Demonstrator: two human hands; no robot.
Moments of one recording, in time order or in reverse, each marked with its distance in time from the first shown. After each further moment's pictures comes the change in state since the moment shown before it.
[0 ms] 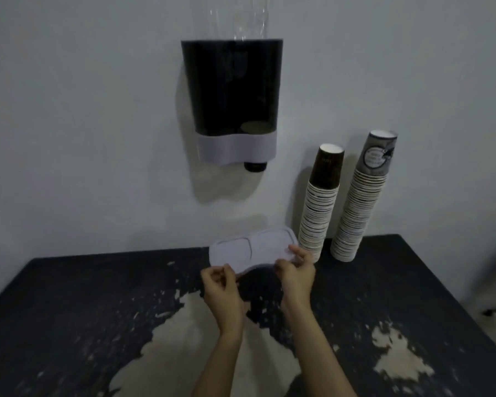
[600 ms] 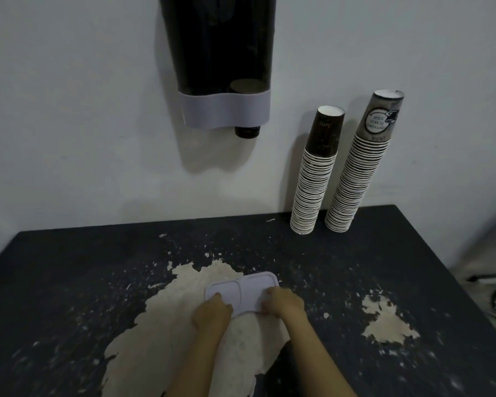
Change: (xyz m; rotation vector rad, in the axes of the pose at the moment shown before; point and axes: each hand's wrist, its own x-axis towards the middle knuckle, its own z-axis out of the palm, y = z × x) left_hand -0.002 -0.089 -0.039 1.372 -0.820 -0.308; right_hand 0.021 0.100 -0.049 -1.581 -0.609 0.199
